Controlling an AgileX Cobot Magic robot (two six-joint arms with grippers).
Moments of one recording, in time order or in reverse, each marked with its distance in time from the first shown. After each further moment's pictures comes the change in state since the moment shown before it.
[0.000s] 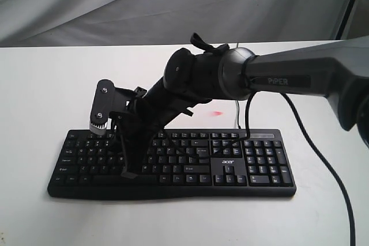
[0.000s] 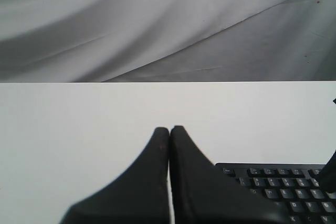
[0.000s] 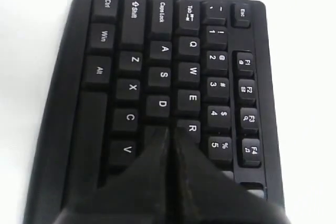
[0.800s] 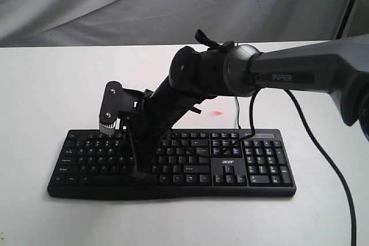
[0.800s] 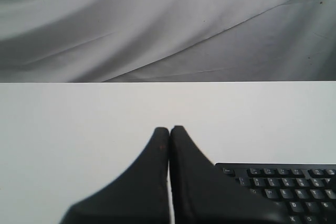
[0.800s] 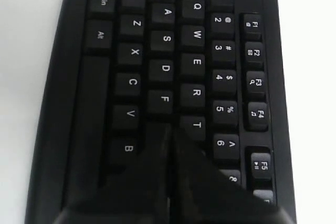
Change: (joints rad) left arm 0.000 0.000 0.000 0.000 0.000 0.000; right arm -0.023 0.000 0.000 -0.085 0.052 0.079
